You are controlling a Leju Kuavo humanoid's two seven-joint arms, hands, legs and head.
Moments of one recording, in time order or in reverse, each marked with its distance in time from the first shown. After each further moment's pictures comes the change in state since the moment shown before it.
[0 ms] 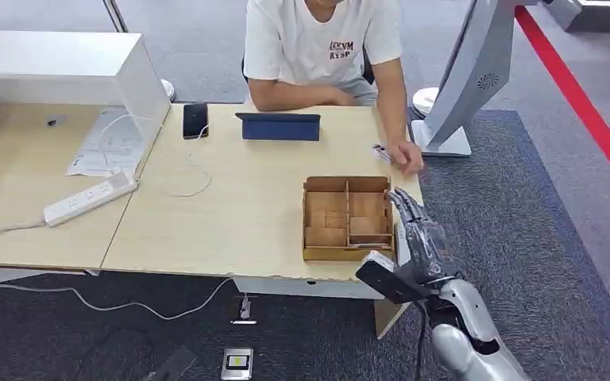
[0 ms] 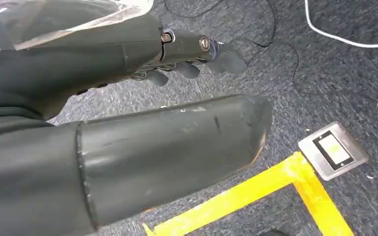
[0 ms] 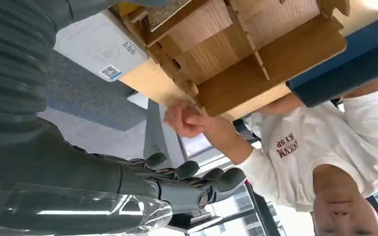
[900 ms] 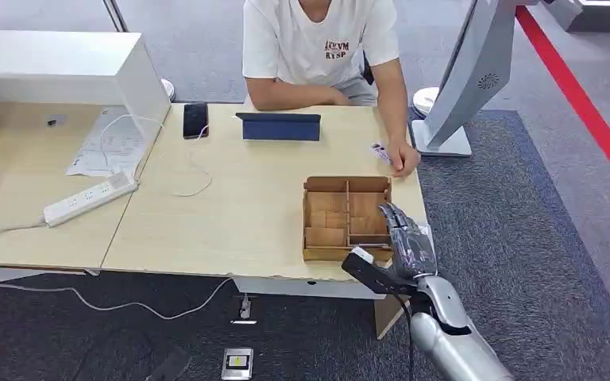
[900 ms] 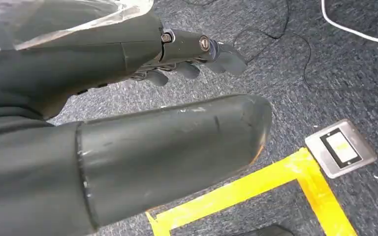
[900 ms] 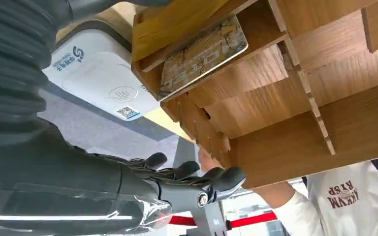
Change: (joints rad) left arm 0.011 0.000 0.040 0.000 0.015 -0.014 0.010; right arm -0.112 0.106 0.042 0.387 0.053 -0.082 0.007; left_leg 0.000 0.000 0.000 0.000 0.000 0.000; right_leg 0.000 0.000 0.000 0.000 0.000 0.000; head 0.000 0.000
